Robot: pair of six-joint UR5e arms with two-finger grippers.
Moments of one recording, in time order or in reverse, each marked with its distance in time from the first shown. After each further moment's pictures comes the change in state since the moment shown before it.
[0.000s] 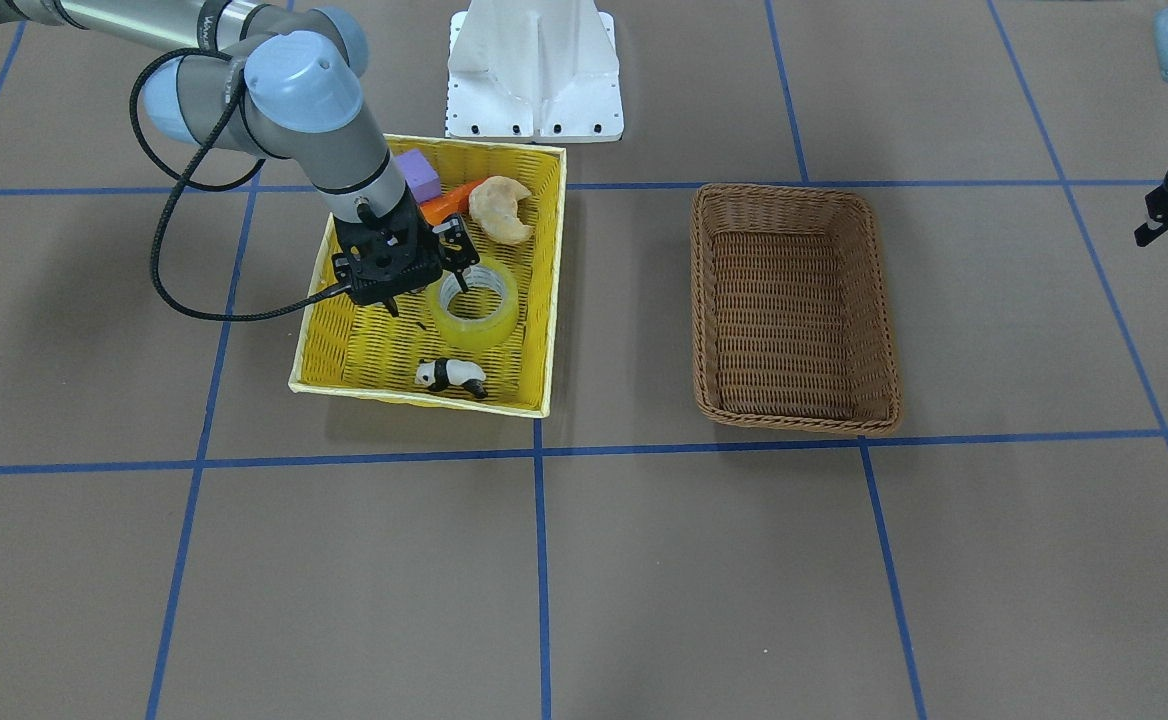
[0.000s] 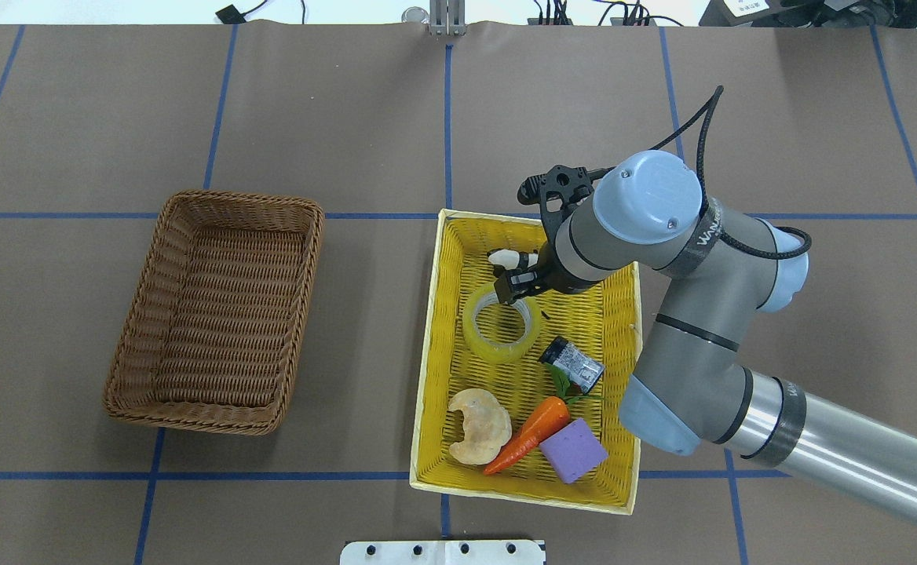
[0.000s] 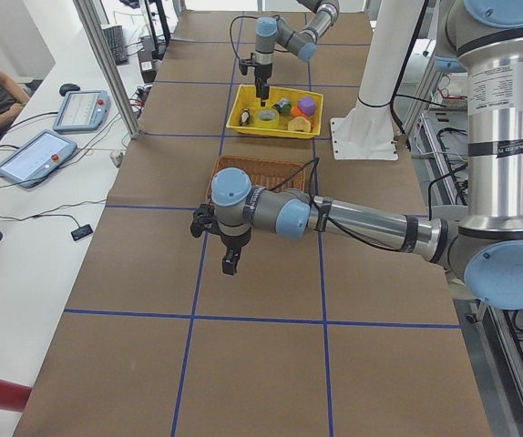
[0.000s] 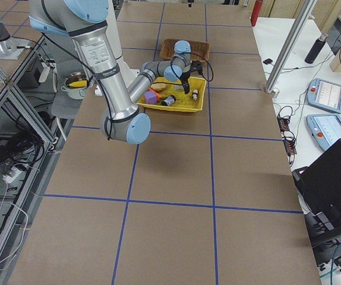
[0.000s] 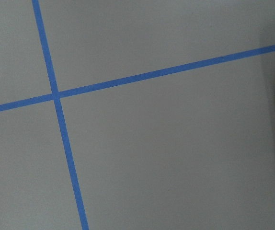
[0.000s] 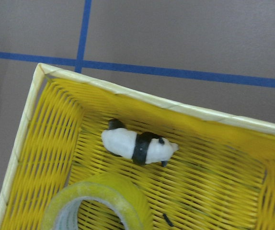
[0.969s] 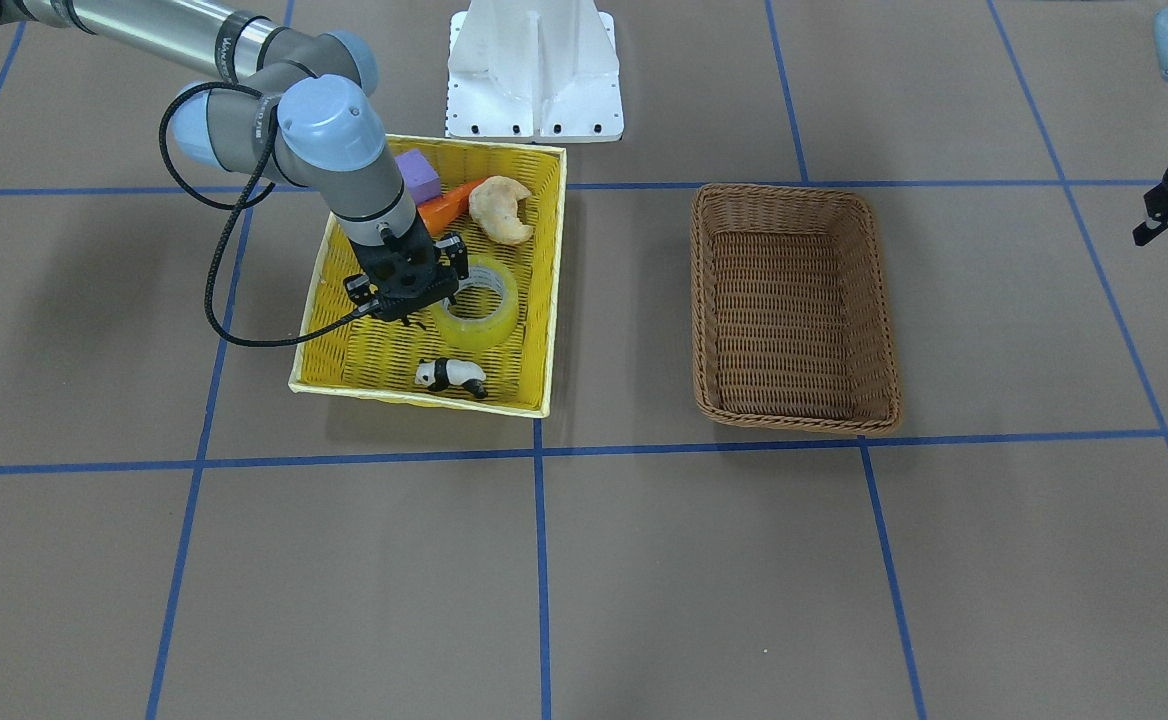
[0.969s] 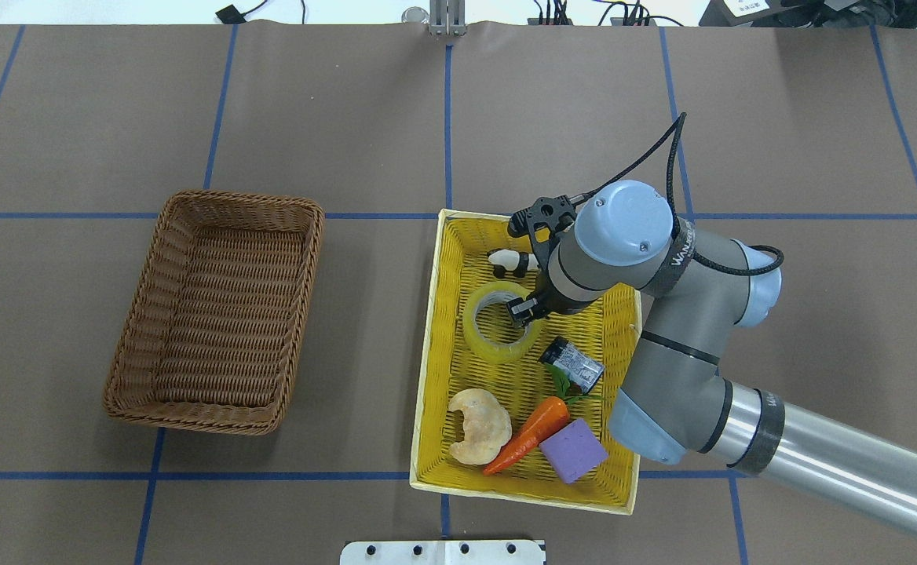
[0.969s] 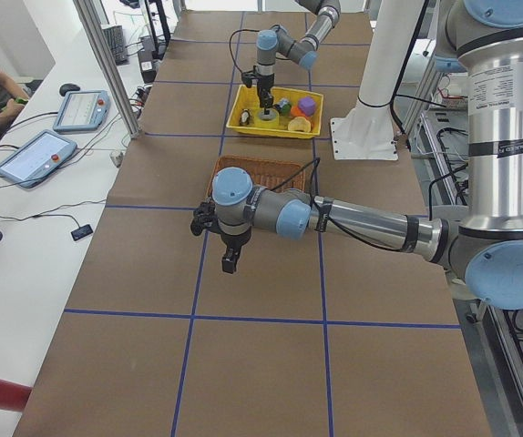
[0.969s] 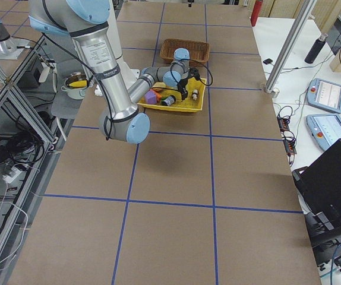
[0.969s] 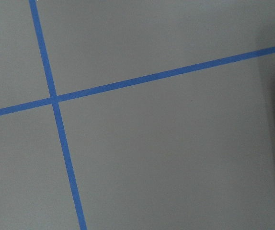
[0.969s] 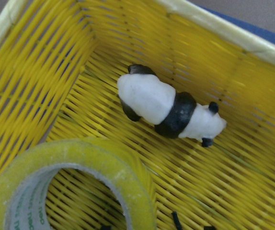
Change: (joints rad) left arm 0.000 0.004 -0.002 -0.019 -0.011 -0.003; right arm -0.032 0.002 -0.065 0.006 0.003 -0.076
